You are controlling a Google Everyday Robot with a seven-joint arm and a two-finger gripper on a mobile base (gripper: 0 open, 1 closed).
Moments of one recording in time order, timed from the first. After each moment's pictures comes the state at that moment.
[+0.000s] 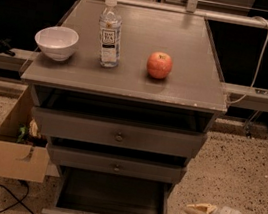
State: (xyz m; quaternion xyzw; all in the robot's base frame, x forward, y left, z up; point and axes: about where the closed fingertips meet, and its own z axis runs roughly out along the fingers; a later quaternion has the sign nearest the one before) arm 0.366 -0.204 0.597 -0.48 0.78 0.16 0.37
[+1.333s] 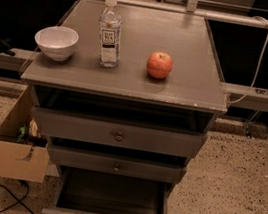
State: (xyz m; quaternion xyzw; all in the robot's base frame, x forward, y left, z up) arm 0.366 -0.159 0.405 -0.52 0.77 0.23 0.29
